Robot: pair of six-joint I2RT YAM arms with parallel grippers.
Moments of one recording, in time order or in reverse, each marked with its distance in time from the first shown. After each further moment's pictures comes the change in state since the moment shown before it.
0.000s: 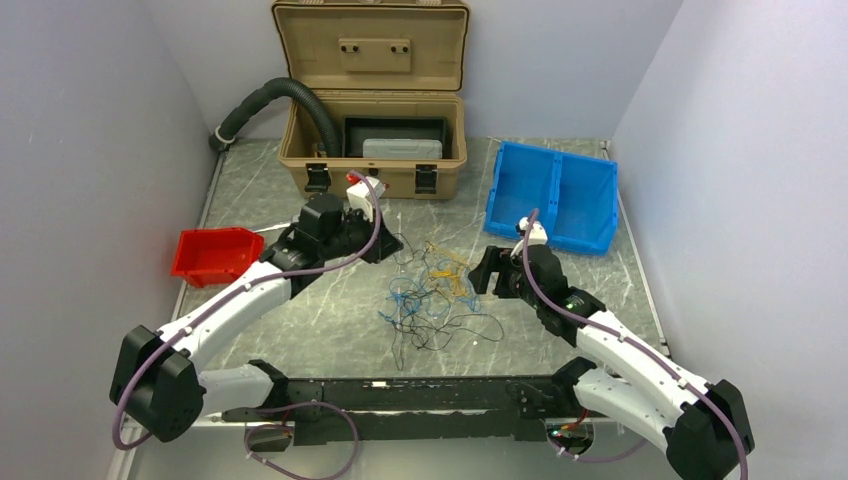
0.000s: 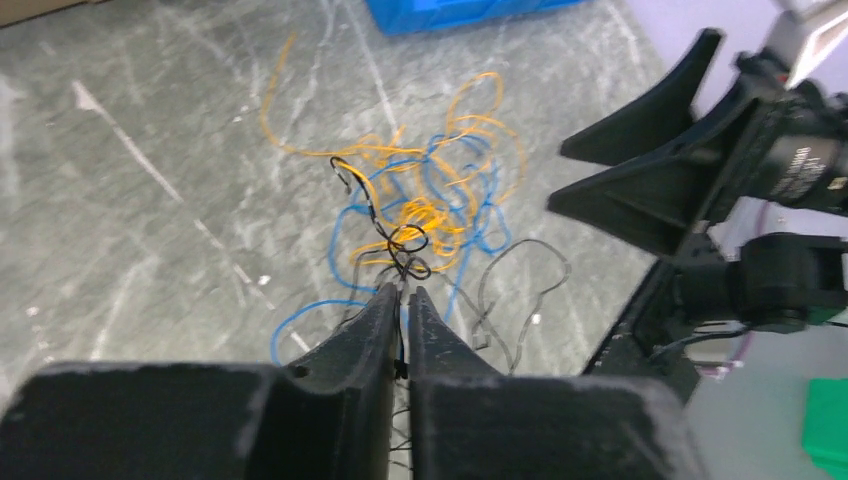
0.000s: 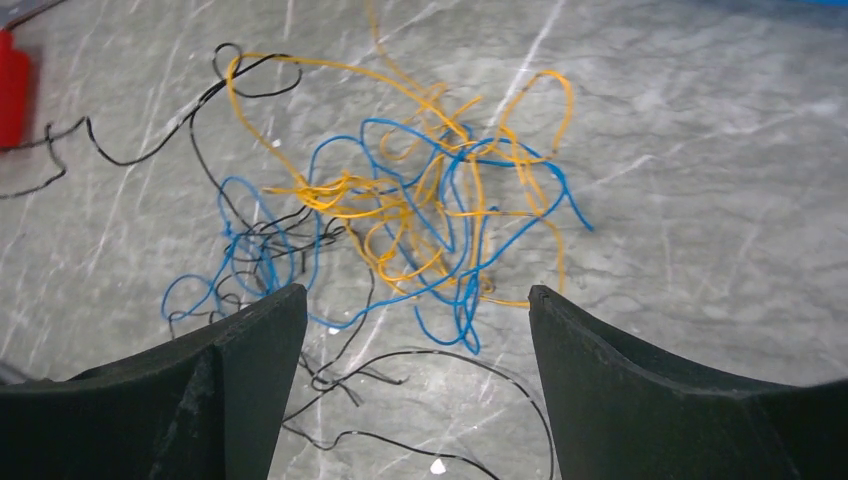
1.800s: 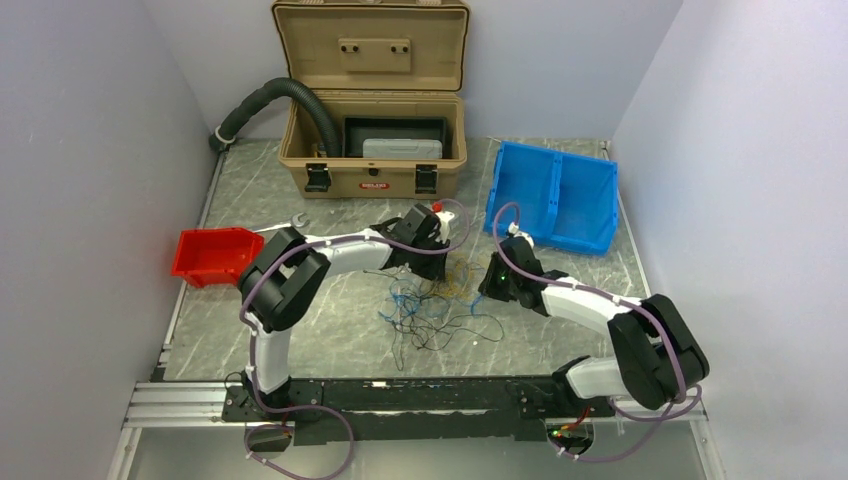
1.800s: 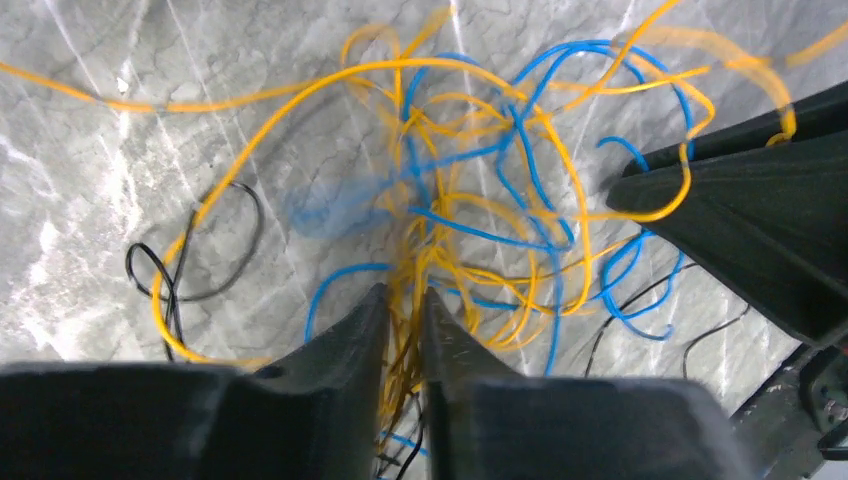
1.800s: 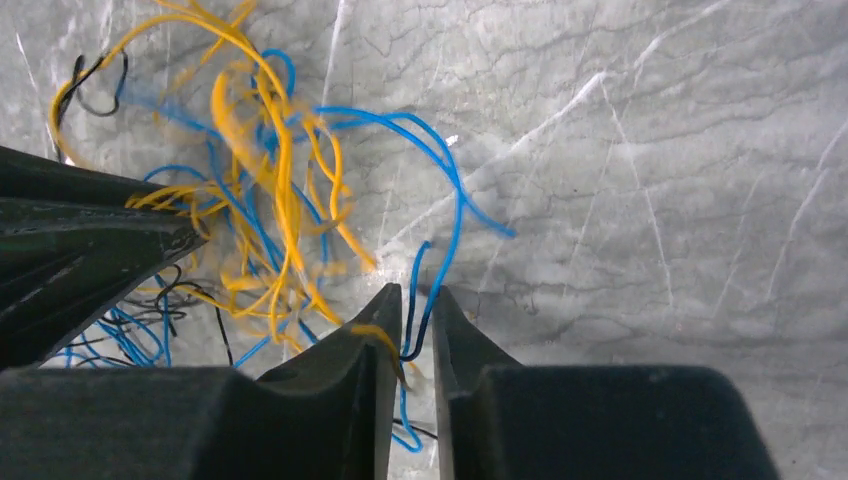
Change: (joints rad) left arm -0.222 0.748 0.383 -0.138 -0.168 0.013; right arm -0.097 0.461 0.019 0.121 -0.027 0.132
